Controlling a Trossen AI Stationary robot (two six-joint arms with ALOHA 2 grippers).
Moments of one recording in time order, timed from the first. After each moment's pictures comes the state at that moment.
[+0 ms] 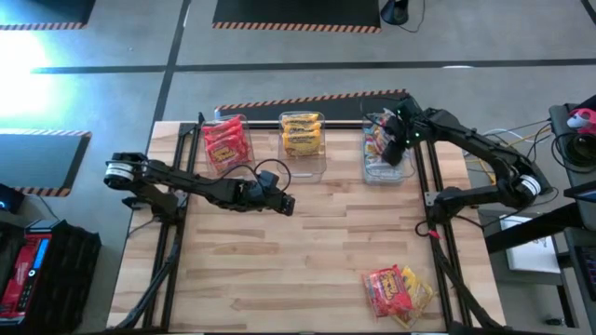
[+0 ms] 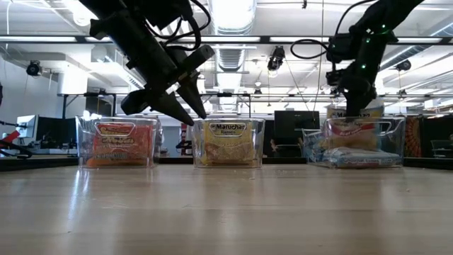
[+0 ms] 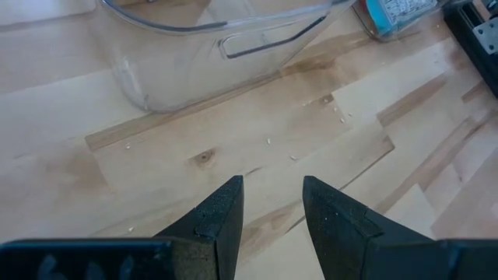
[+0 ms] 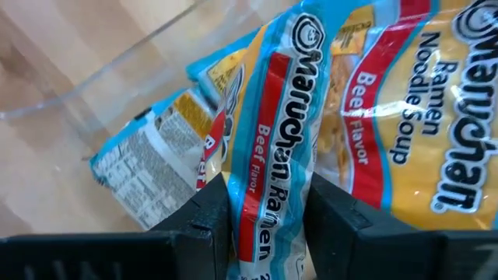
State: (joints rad) left arm -0.06 1.56 0.89 -0.20 -0.43 -1.07; right arm -0.94 1.23 0.93 -0.85 -0.05 -0.29
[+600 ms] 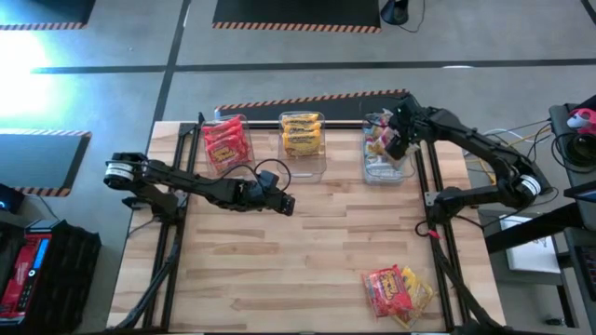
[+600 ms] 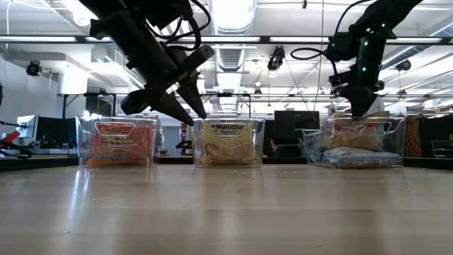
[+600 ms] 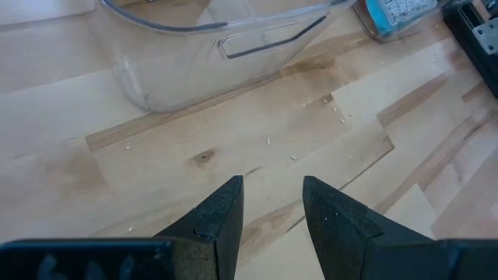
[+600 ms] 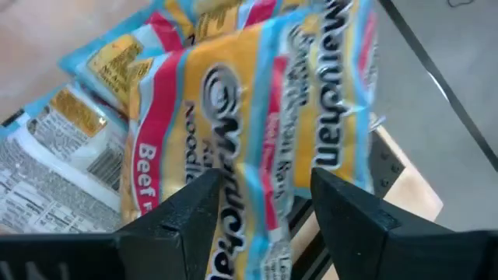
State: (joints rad) left arm -0.06 1.56 0.89 -0.20 -0.43 -1.07; right arm -0.94 1.23 0.94 -0.86 0.23 -0.24
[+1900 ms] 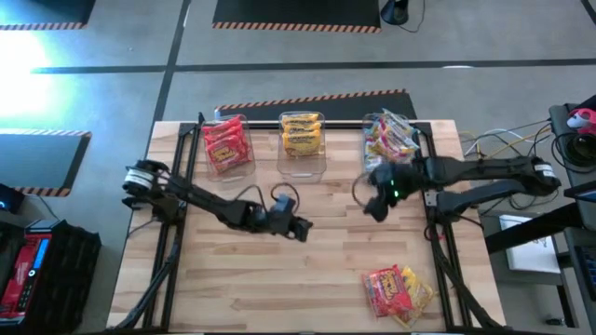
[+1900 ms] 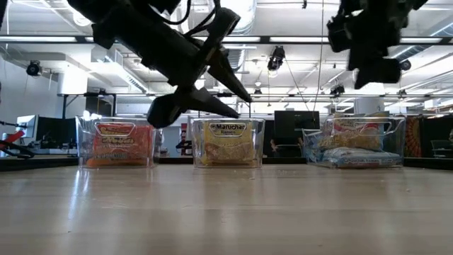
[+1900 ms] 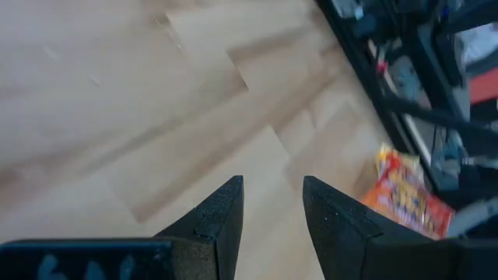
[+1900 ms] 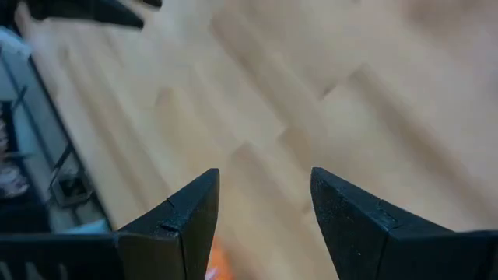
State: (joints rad) left arm -0.22 1.75 0.93 0.22 -0.35 -1.17; right arm -0.05 1.04 0.84 -0.76 -0.23 0.77
